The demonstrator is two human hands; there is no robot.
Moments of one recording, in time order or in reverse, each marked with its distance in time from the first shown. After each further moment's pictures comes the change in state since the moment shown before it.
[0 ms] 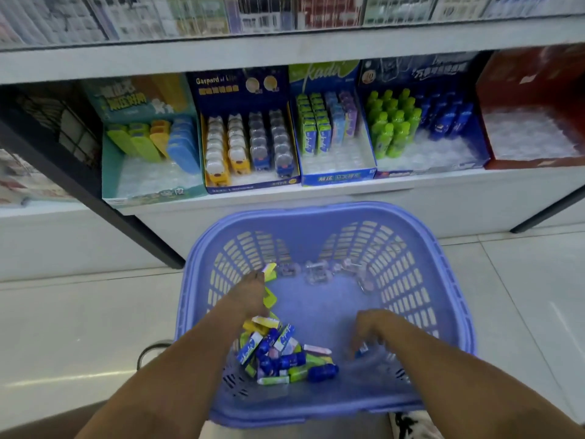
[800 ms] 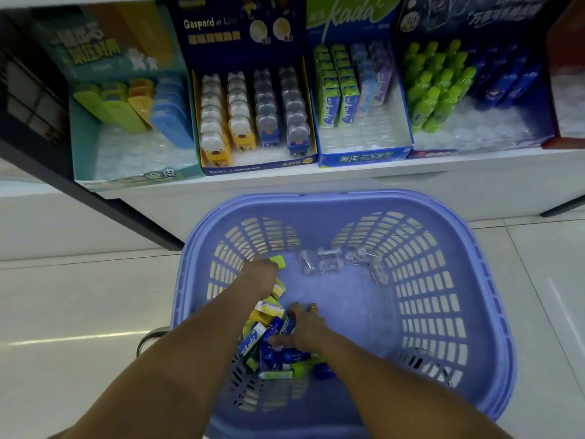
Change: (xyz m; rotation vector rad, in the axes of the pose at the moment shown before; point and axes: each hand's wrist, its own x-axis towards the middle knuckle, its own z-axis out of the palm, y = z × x) left_hand 0.047 -0.004 0.010 0.395 -0.088 0.079; right_hand 0.079 -0.111 0.061 0.367 0.226 -0.262
